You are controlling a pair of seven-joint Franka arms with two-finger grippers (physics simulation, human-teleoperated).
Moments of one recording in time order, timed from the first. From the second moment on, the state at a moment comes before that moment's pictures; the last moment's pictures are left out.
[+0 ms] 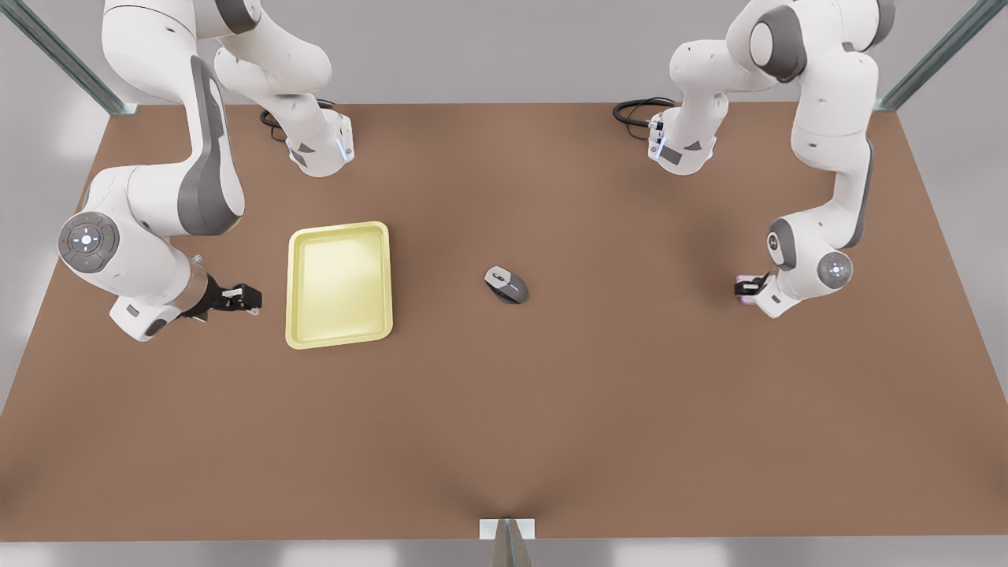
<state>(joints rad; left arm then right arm) -0.07 0.36 0.27 -2.33 -0.04 2.47 0.29 0.01 0.22 0.07 -1.53 -0.03 1.68 -0.05</state>
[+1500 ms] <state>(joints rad) -0.25 0.32 0.05 -1.31 -0.09 1.33 -0.23 0.63 0.91 0.07 -0.98 0.03 1.90 0.40</state>
